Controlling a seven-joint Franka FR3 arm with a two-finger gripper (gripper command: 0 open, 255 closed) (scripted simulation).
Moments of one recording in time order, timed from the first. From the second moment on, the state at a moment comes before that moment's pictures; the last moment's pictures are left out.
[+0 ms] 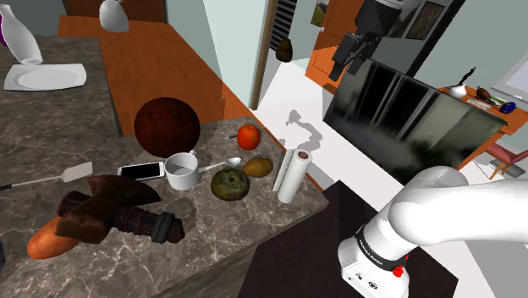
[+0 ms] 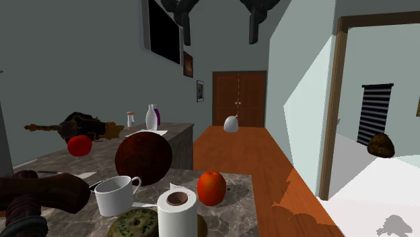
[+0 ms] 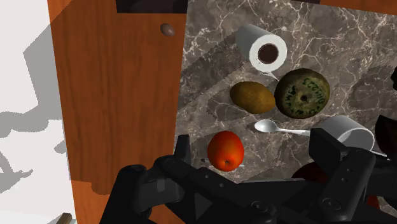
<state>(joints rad) -0.02 -0.81 0.05 -2.26 0.02 1.58 -0.06</state>
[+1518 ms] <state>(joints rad) 0.02 -0.10 -0.05 -2.11 0.14 2.01 -0.29</state>
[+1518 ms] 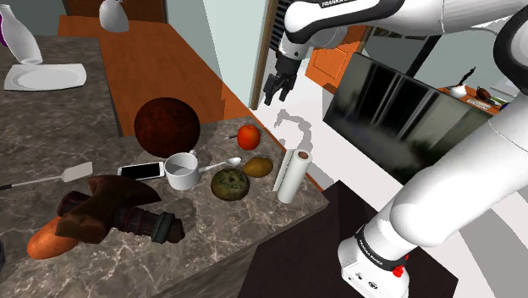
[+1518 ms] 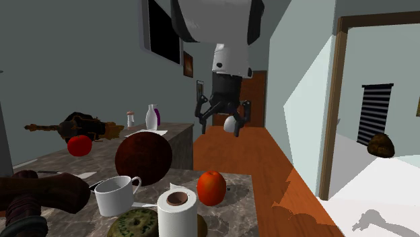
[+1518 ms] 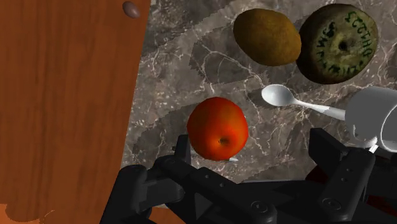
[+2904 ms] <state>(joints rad) 0.02 0.33 -0.03 -1.90 0.24 2.16 -0.40</state>
